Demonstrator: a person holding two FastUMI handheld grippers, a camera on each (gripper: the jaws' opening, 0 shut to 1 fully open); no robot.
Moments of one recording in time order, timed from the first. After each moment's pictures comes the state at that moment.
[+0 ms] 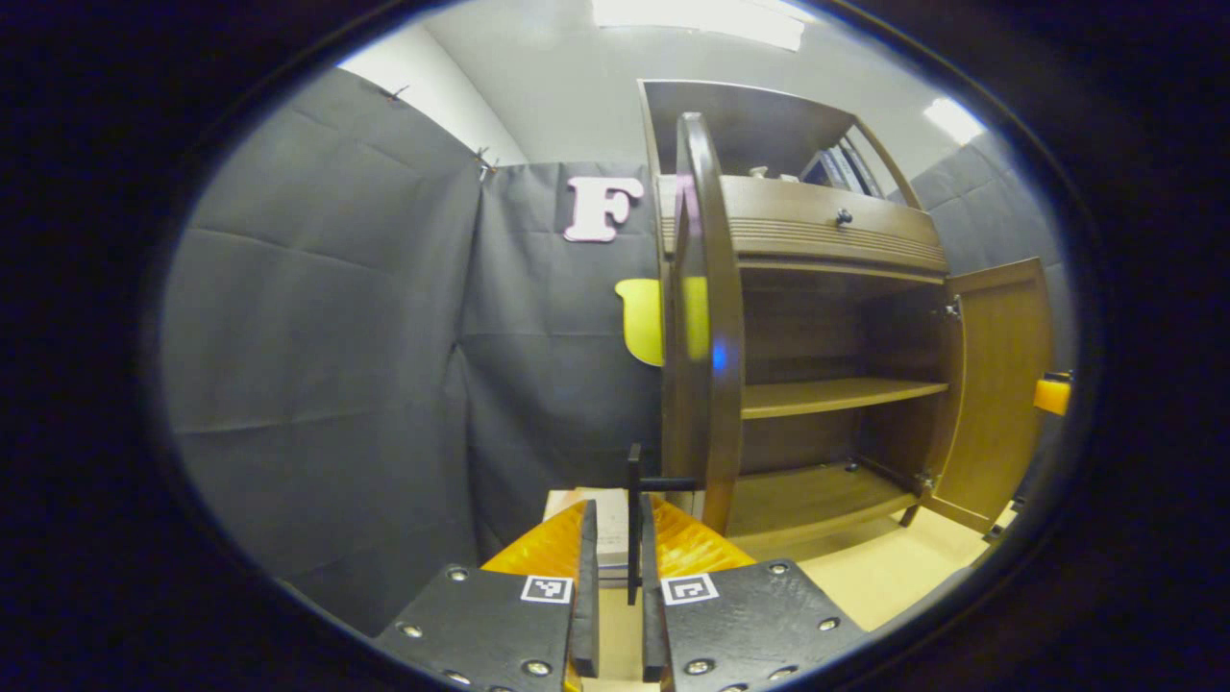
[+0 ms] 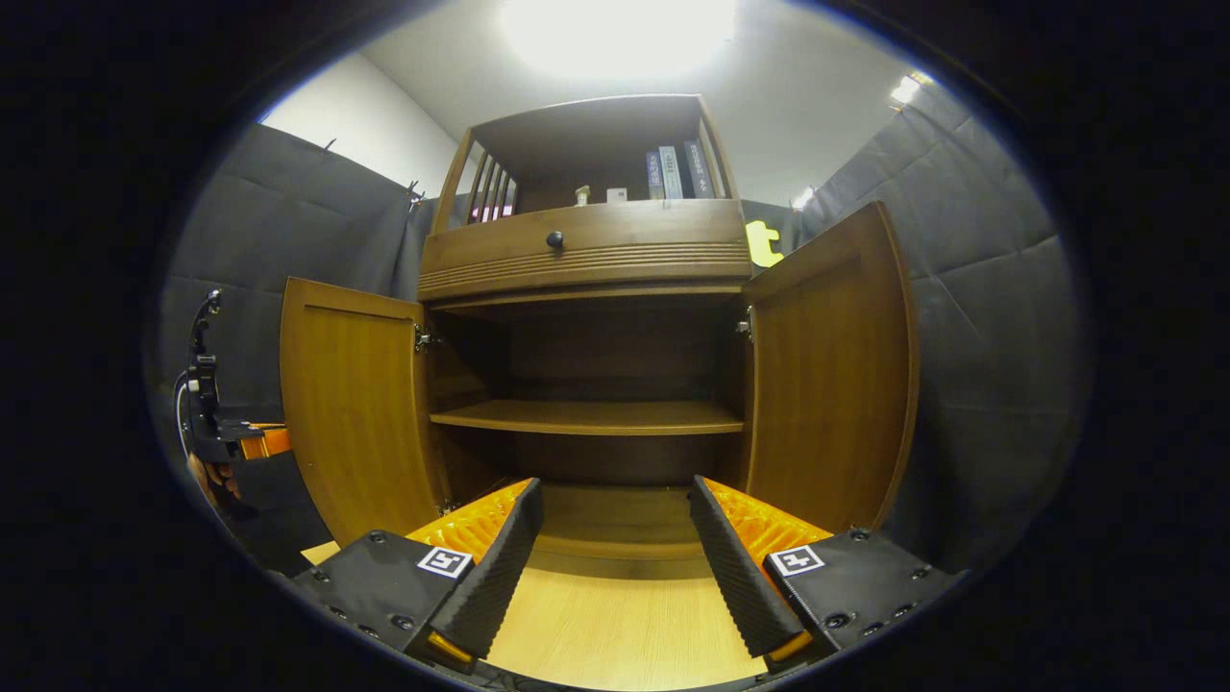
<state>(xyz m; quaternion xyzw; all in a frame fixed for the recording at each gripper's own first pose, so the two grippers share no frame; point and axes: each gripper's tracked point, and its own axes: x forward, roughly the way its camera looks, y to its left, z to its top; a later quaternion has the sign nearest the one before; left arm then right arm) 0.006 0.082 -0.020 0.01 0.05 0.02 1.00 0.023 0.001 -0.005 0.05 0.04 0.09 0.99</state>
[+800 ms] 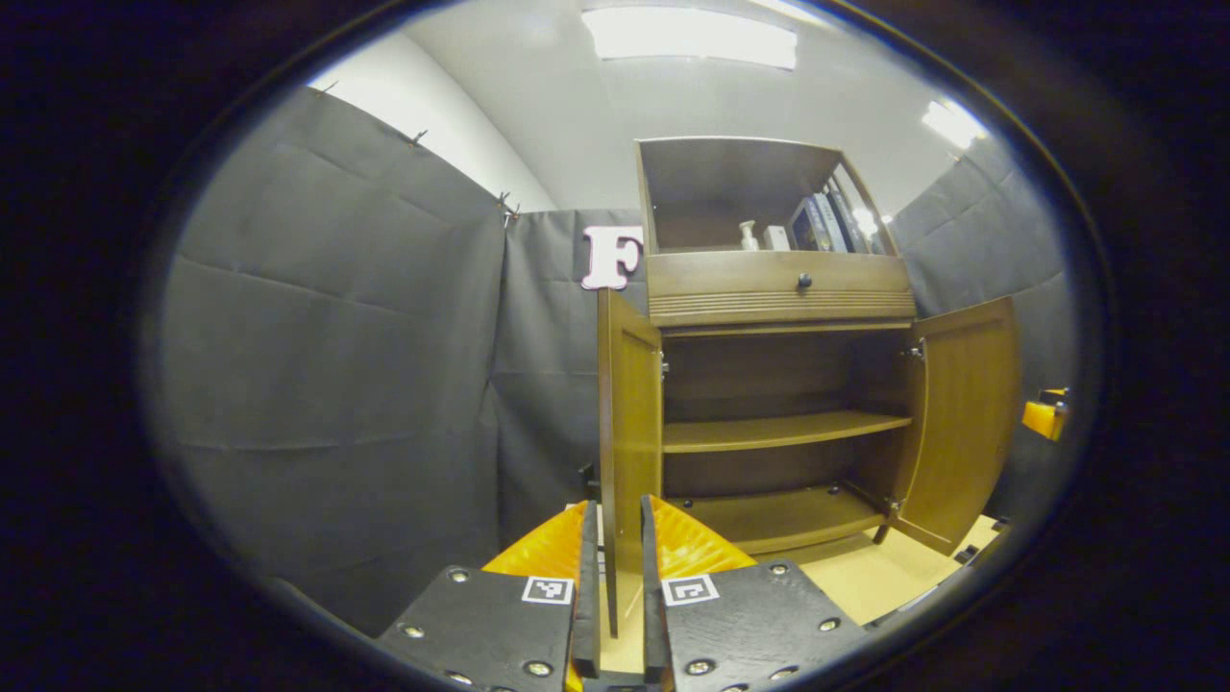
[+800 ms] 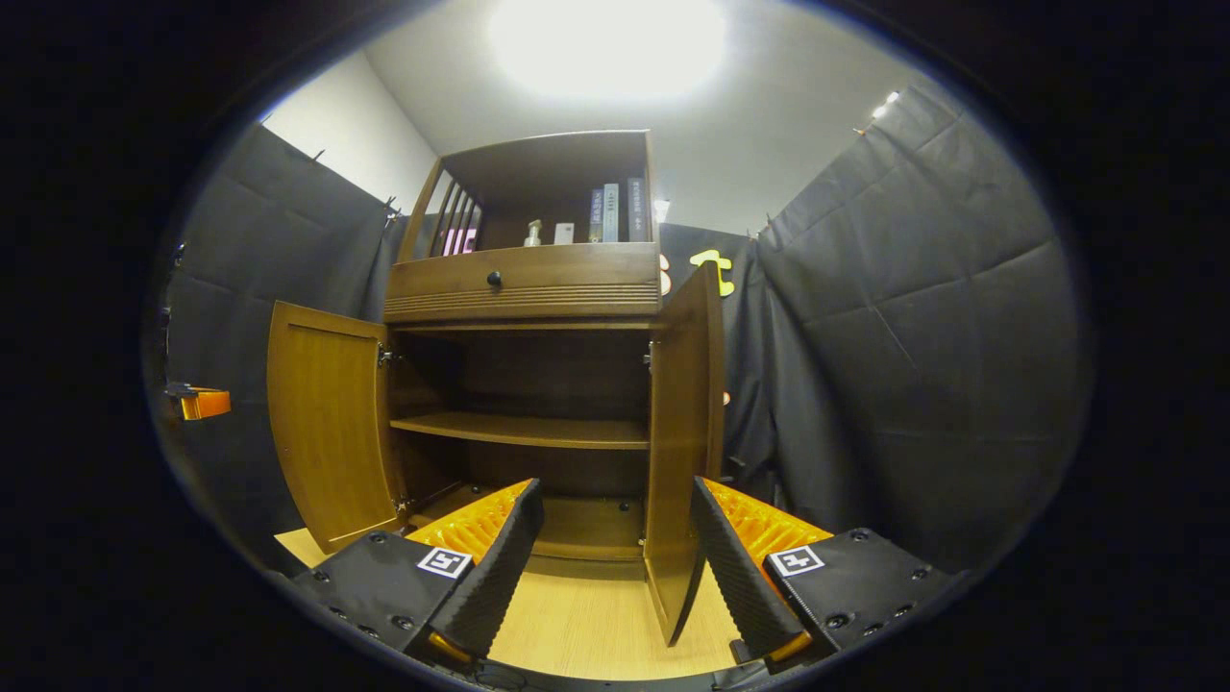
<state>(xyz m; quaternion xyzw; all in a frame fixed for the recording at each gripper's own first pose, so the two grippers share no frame) -0.020 0.070 0.004 0.01 0.02 0.04 1.00 -0.029 -0.110 0.010 0.04 0.02 0.04 1.00</state>
